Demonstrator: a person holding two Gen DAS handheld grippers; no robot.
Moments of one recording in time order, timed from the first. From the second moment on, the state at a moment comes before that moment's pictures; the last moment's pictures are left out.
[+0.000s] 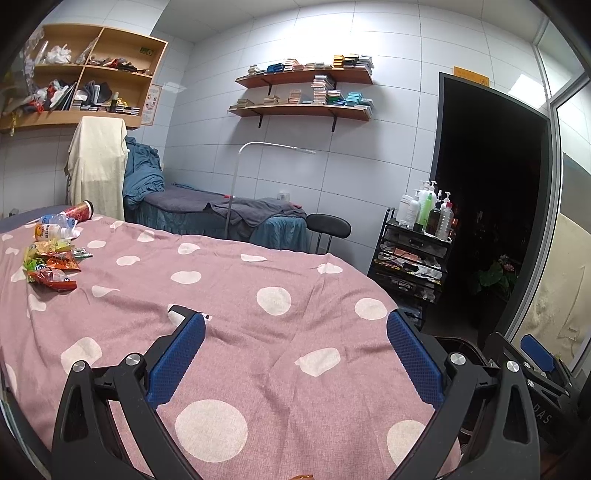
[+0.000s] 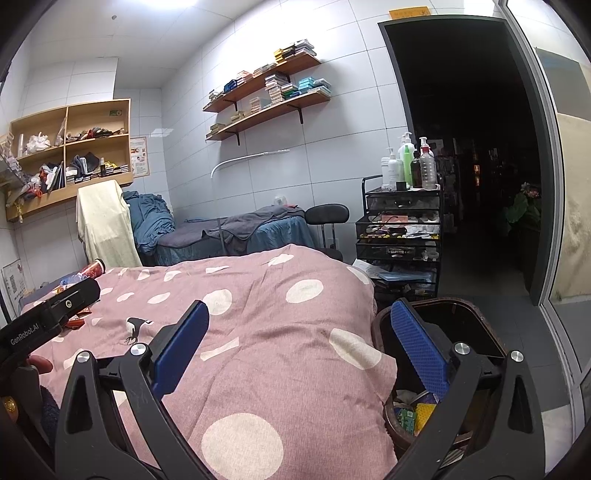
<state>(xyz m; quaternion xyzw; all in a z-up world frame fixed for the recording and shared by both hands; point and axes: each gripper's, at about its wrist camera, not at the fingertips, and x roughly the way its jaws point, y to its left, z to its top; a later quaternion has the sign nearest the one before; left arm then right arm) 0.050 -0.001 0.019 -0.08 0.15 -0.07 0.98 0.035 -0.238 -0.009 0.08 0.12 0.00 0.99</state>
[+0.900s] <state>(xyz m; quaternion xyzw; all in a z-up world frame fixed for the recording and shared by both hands) 0.049 0.002 0.014 -0.09 0.15 -0.07 0.98 0.034 -0.239 -0.009 0.08 0.12 0.00 0.99</state>
